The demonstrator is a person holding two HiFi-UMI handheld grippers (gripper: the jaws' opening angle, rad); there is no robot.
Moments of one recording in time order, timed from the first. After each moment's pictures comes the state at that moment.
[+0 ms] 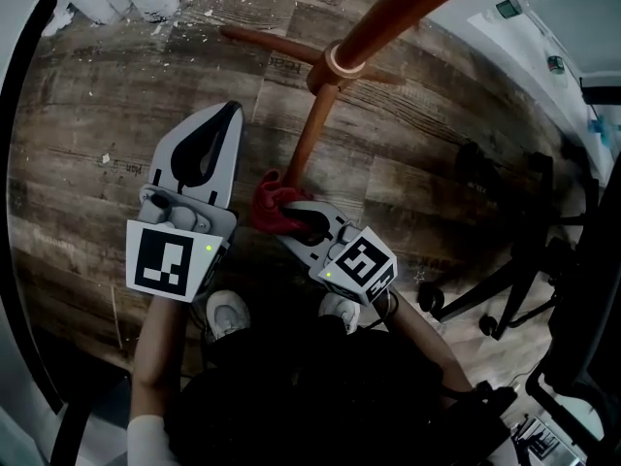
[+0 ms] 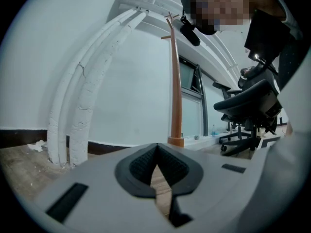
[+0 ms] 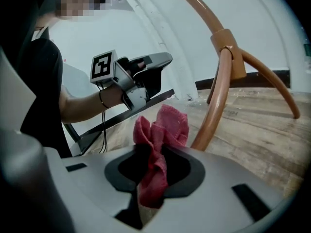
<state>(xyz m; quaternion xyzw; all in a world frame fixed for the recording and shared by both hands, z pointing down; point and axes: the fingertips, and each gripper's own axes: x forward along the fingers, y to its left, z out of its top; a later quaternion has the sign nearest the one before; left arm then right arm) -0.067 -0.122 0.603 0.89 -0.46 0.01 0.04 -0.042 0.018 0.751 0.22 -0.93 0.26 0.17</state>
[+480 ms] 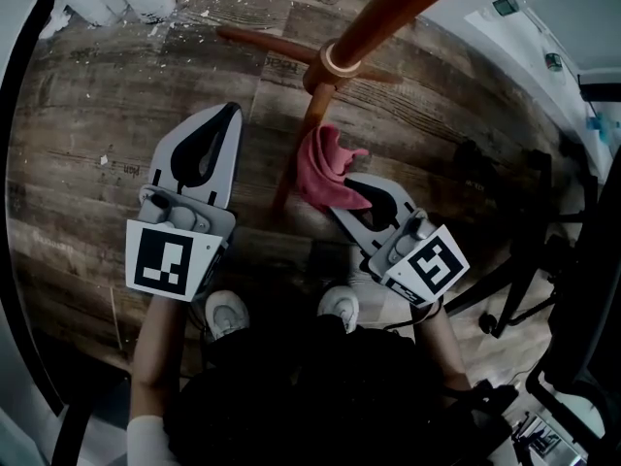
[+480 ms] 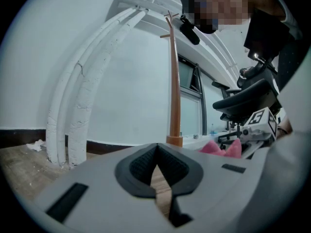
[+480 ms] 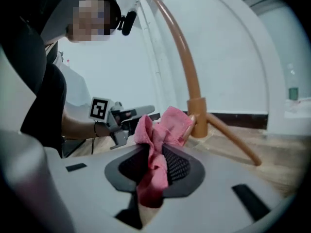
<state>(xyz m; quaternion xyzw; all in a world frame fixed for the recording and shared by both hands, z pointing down) -0.064 -0.121 0.606 0.89 -0.45 0.02 0.04 0.037 -0.032 0.665 0.30 -0.93 0.16 0.11</state>
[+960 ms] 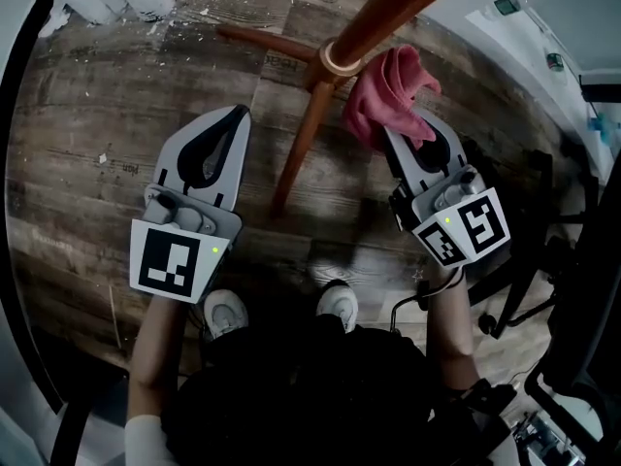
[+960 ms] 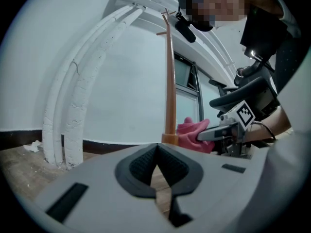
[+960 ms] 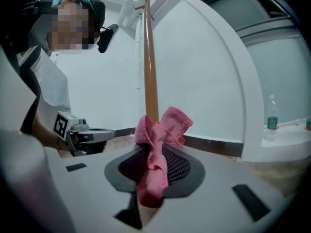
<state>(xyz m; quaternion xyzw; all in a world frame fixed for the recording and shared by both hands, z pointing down) -0.052 -0.118 0.609 0.90 -0.44 0.03 0.04 0.102 -0.123 0.615 0.42 -0.90 0.09 0.06</state>
